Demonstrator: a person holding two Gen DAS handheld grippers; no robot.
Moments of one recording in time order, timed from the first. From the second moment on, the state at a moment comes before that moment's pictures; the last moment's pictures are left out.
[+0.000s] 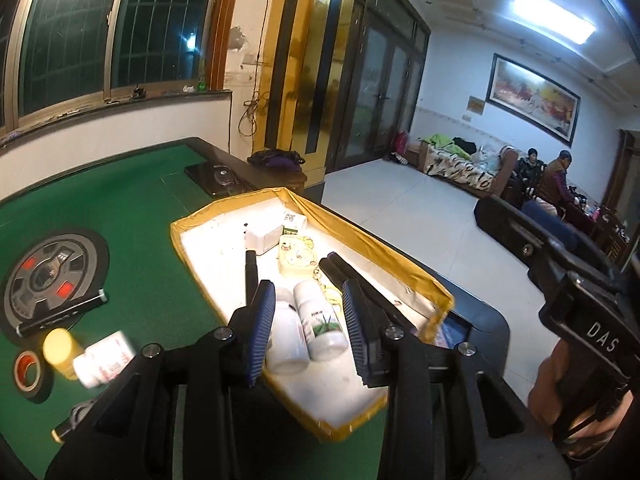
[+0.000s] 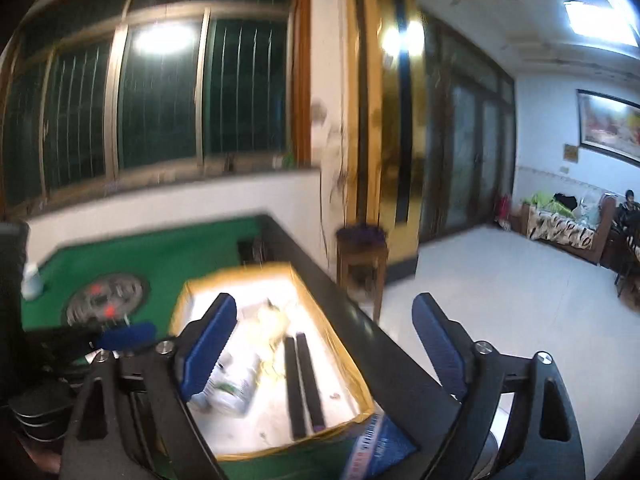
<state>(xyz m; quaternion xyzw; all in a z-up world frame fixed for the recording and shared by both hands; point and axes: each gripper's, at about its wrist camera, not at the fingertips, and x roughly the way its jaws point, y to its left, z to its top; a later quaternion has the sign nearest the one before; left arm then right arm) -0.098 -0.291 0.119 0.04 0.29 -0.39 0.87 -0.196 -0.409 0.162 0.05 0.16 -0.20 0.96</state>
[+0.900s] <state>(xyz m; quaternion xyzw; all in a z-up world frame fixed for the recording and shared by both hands) -0.017 -0.067 0.039 0.00 0.42 -0.20 0.89 -0.136 -0.264 0.084 0.08 0.33 0.05 0.94</state>
